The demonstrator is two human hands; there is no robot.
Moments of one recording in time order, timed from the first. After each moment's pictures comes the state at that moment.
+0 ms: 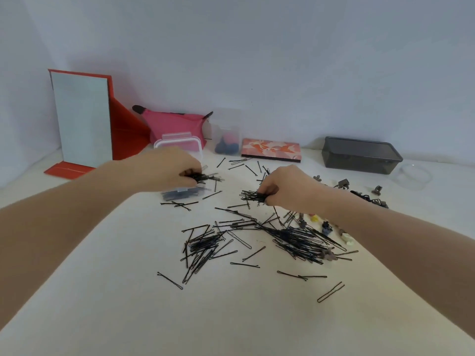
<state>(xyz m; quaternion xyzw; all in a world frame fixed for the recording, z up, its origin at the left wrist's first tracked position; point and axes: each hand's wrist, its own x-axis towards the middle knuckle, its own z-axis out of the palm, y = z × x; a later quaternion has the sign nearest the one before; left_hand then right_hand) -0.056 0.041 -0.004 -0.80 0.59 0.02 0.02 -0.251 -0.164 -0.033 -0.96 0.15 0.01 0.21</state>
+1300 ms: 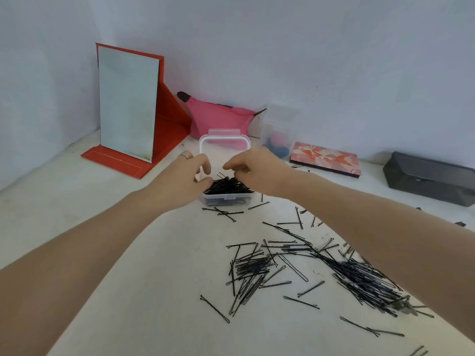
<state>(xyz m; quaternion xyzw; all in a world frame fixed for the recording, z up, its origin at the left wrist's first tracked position) 0.007 0.081 -0.080 -0.89 0.36 0.05 -0.27 -0.088 -0.097 -0.041 -0.98 0.00 -0.02 0.20</state>
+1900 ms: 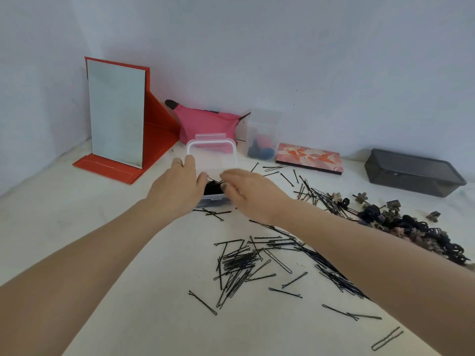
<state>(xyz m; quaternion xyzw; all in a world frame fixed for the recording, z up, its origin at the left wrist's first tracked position) -0.020 0.066 -0.078 -0.94 0.31 -0.04 -0.13 -0.132 -0.093 -0.072 -0.98 -0.01 -0.07 0.18</state>
